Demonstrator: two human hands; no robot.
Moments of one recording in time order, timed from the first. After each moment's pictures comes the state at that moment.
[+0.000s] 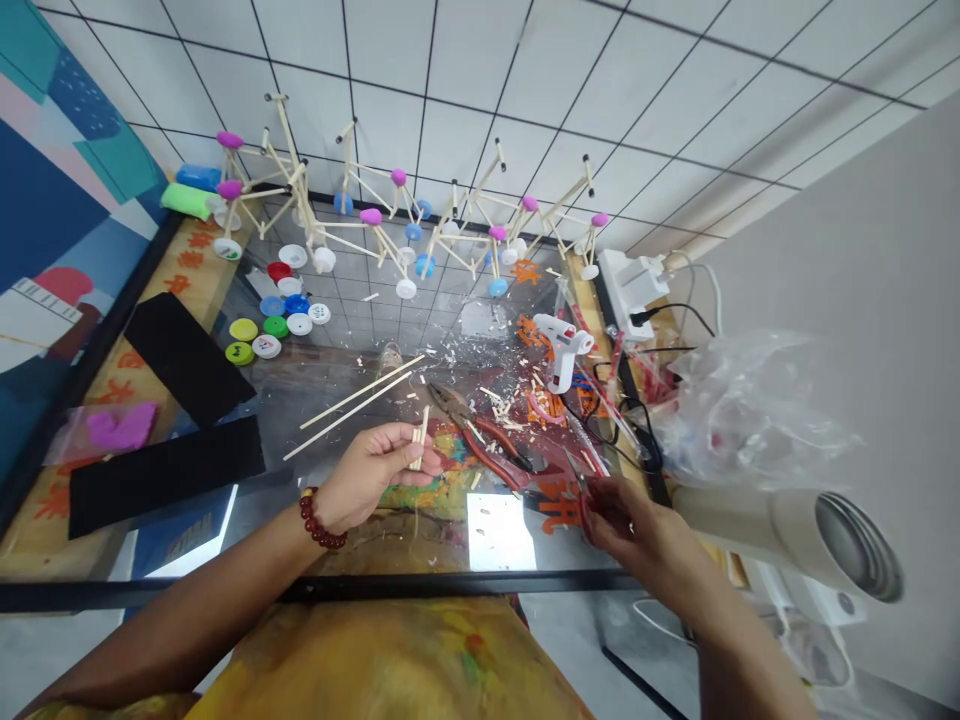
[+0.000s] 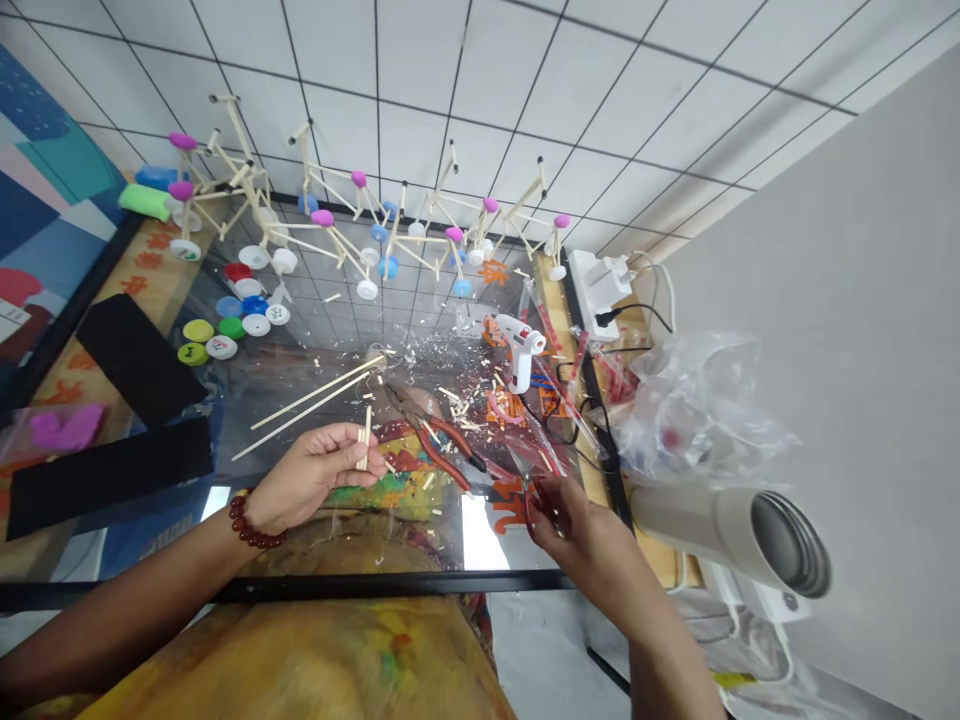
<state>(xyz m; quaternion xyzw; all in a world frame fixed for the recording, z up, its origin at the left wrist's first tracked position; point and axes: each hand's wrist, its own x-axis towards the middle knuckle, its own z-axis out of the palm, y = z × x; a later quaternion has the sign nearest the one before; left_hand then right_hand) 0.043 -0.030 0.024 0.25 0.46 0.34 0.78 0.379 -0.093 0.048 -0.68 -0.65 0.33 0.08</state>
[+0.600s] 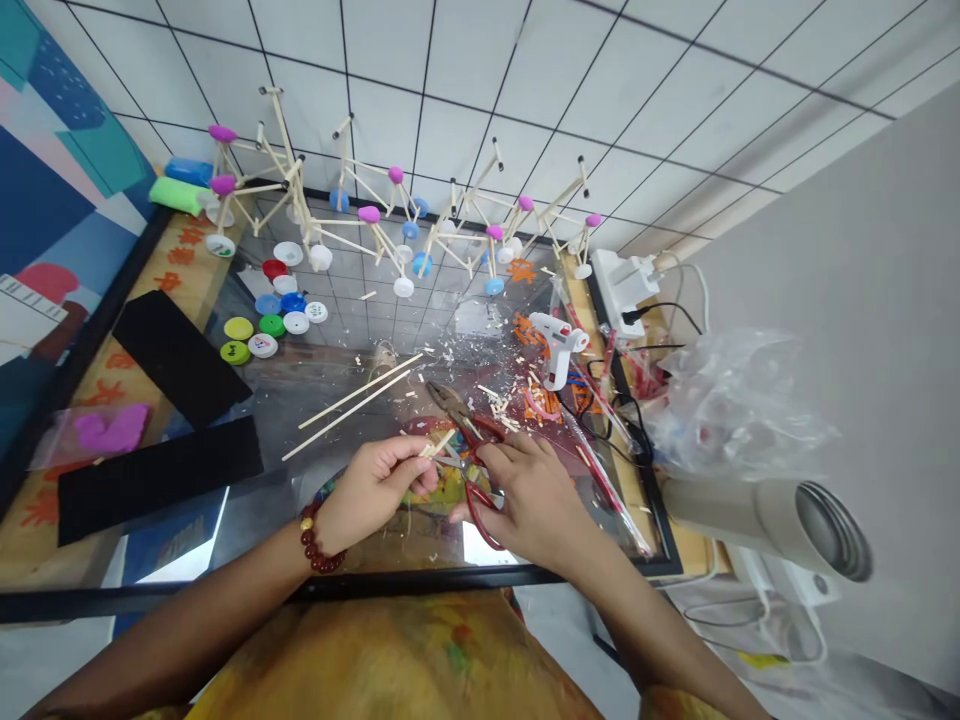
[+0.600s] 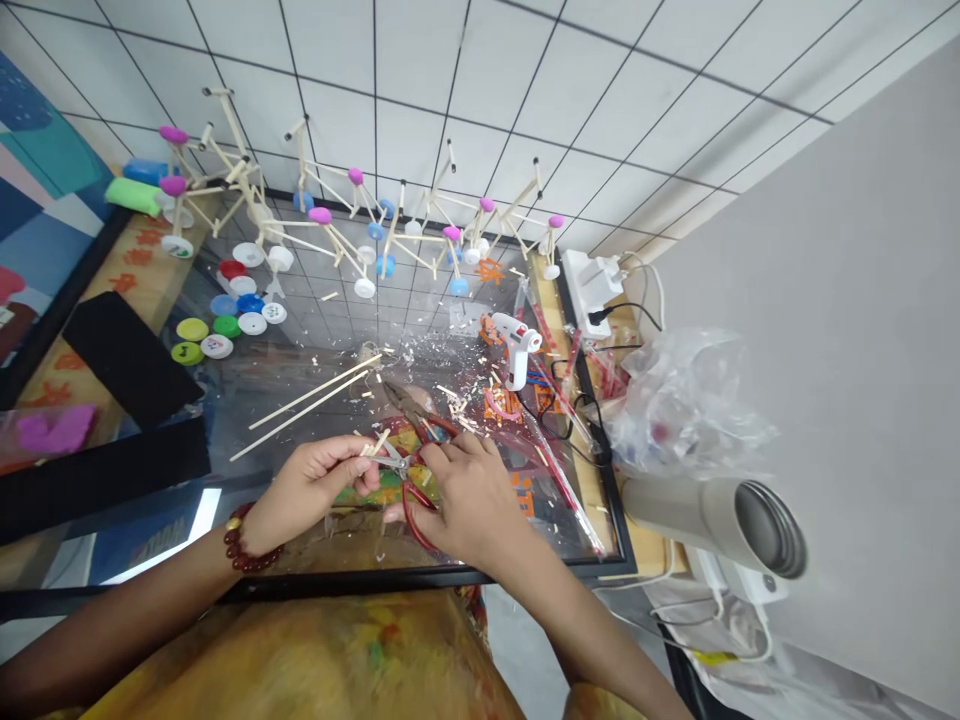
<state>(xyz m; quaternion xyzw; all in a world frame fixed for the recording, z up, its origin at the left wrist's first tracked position) 0.042 -0.042 0.032 0.52 0.45 0.32 0.65 0.252 -0.050 0.071 -0.52 -0.84 0.15 -0.03</state>
